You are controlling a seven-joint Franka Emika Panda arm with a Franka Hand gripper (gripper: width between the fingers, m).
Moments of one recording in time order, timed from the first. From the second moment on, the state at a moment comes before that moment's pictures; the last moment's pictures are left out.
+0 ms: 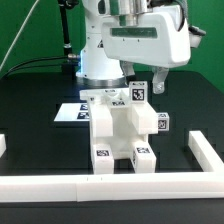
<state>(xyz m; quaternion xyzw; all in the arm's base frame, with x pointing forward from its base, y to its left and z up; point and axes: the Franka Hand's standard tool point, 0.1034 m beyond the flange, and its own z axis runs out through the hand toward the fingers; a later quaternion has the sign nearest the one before) 0.542 0.047 0.119 -0.87 0.49 -0.01 0.05</state>
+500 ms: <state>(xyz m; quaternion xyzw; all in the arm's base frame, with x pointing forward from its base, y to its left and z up) 0.548 0.041 0.114 -0.99 0.11 -0.05 0.01</state>
